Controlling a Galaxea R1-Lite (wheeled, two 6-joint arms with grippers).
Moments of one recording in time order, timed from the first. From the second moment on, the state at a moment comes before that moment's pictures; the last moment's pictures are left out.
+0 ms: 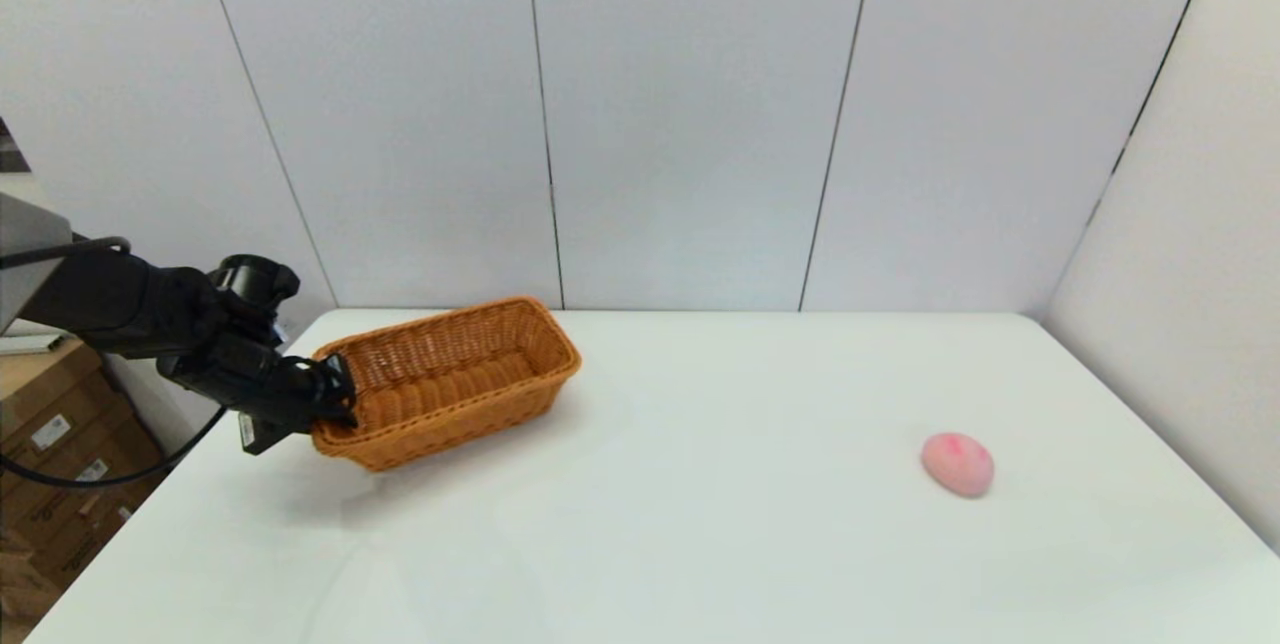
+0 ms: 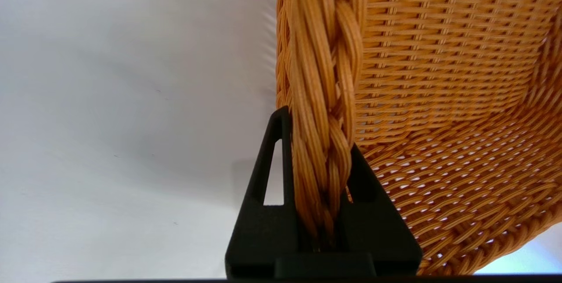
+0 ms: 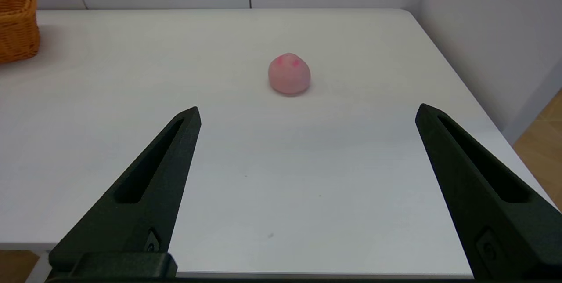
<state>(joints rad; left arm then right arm) 0.14 2.15 -1.28 0.32 -0.25 -0.49 0.01 0.00 -0.05 0.11 -0.02 0.01</state>
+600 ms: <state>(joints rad) -0.05 1.97 -1.29 0.43 -0.43 -0.52 0.01 0.00 -0.05 0.12 -0.02 0.01</state>
